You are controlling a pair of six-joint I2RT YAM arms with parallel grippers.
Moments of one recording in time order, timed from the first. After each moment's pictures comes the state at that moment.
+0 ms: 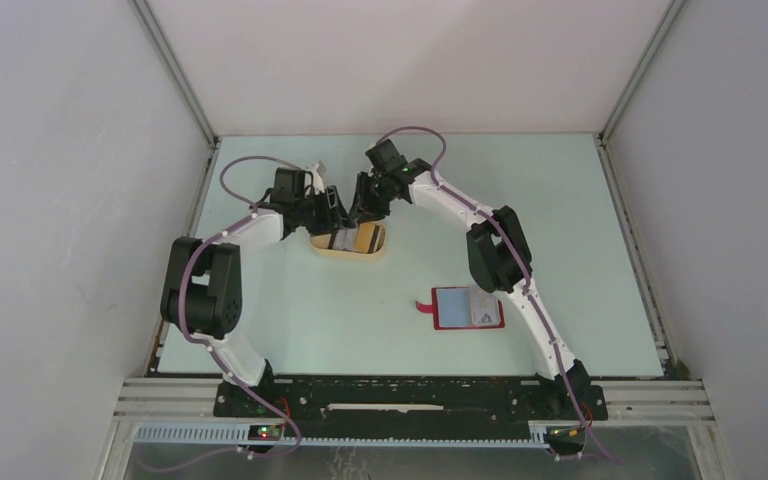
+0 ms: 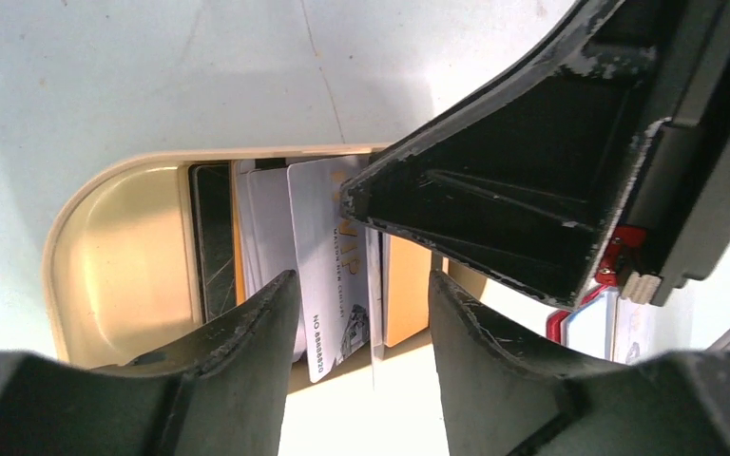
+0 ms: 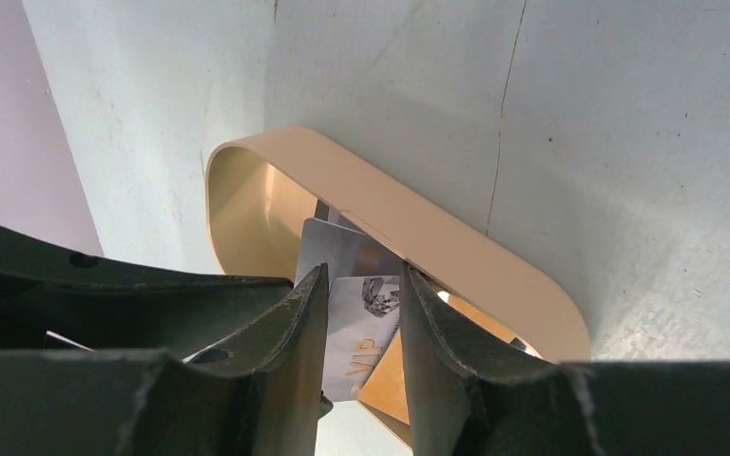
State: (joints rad) left arm -0.19 1.71 1.06 -0.17 0.41 -0.39; right arm 0.65 2.51 2.26 -0.65 -0.33 0.71
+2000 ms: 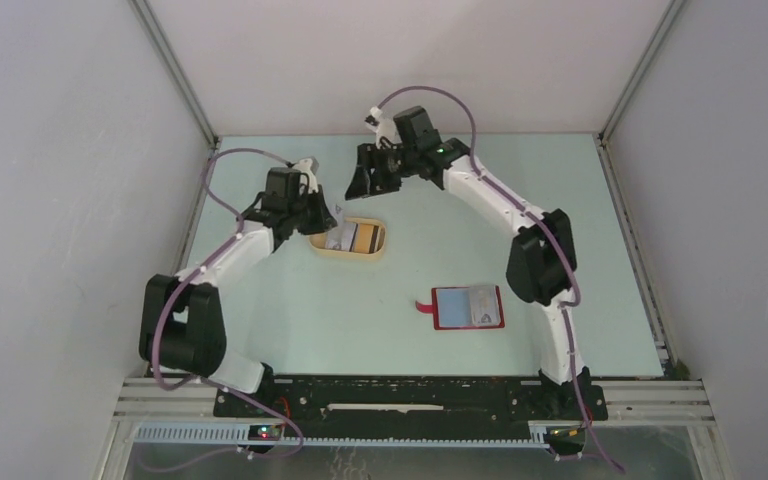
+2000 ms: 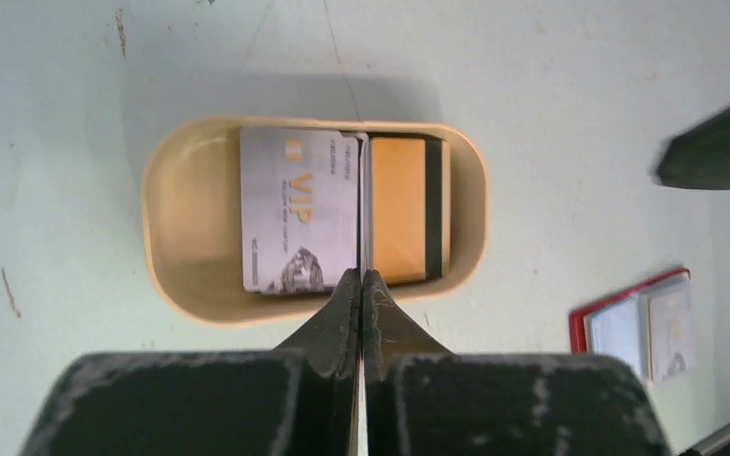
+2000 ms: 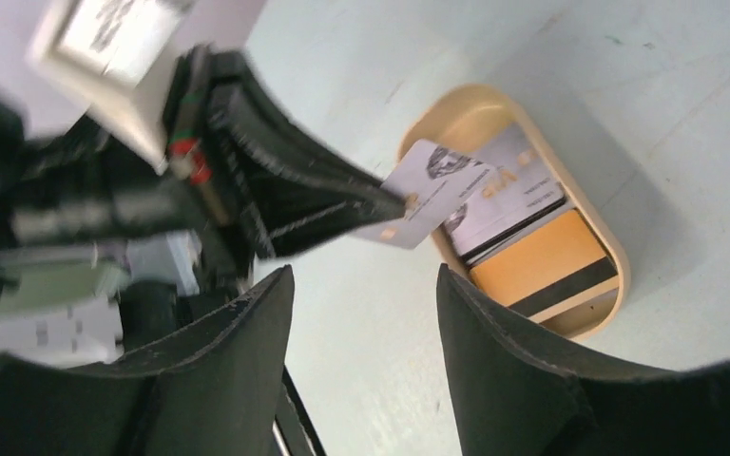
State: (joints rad) left arm -0.23 1.51 1.02 -0.26 0.22 -0.34; right arm 0.60 2.20 2.08 -0.53 -0.58 0.44
